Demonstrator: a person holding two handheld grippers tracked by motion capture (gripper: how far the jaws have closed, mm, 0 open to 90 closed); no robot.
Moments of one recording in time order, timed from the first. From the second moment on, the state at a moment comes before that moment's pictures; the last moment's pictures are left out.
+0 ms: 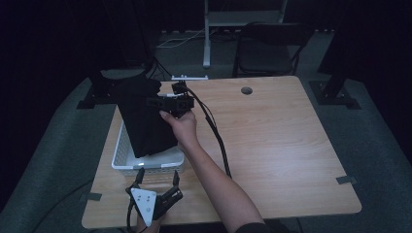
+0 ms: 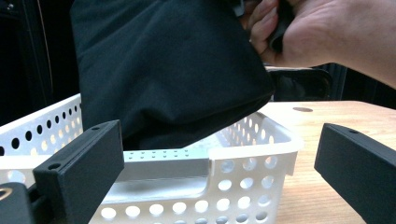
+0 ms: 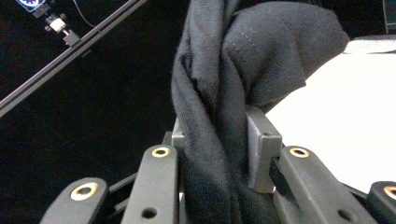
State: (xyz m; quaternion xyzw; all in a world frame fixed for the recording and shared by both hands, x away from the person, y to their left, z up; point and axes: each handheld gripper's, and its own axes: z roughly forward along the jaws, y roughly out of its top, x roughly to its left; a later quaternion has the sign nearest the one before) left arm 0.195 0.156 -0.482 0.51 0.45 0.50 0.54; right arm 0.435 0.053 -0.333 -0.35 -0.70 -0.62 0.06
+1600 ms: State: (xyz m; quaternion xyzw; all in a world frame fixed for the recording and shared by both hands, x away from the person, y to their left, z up) left arm 0.195 0.156 -0.482 0.50 0.45 0.50 0.54; right arm 0.450 0.069 -0.378 -0.39 -0.71 -0.58 0.06
